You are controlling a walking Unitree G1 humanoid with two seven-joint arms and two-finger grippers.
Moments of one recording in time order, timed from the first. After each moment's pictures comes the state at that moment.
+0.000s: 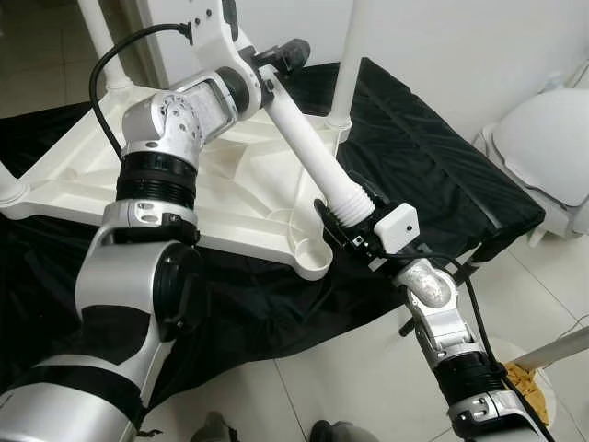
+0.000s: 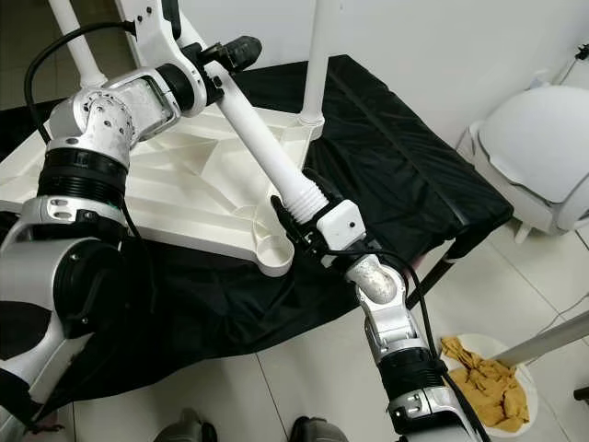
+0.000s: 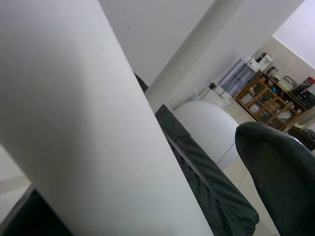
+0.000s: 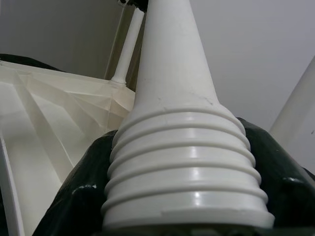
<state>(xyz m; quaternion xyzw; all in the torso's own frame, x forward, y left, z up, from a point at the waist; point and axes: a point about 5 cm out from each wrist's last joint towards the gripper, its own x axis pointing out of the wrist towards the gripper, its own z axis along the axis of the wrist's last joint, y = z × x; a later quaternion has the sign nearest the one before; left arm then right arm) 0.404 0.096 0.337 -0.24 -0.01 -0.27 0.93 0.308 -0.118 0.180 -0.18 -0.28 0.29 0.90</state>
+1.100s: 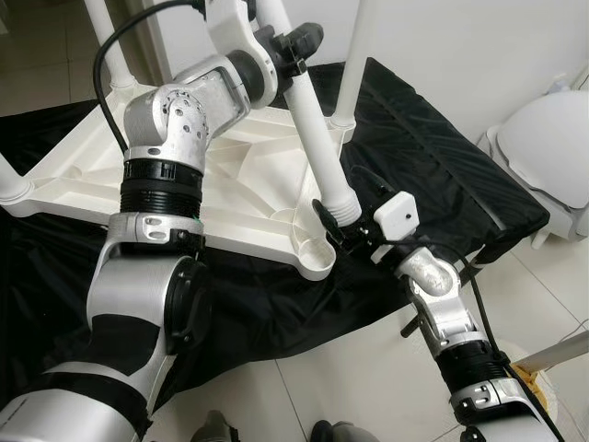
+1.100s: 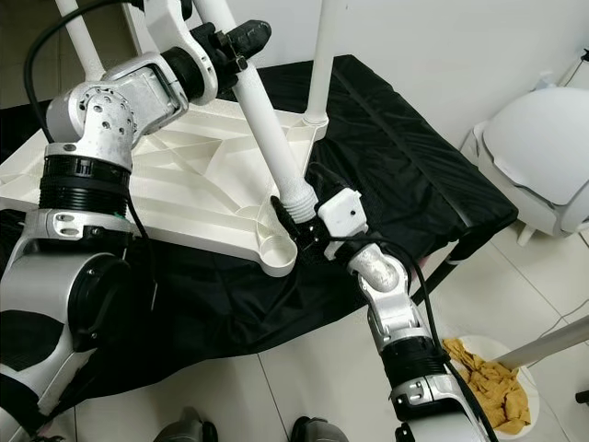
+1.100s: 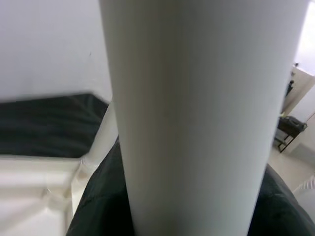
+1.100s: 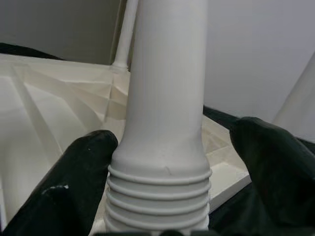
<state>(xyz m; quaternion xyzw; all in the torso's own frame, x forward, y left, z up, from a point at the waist) 0.369 0.069 0.367 -0.17 -0.09 -0.34 0.92 0.327 -0.121 0.192 -0.16 -0.22 0.29 0.92</state>
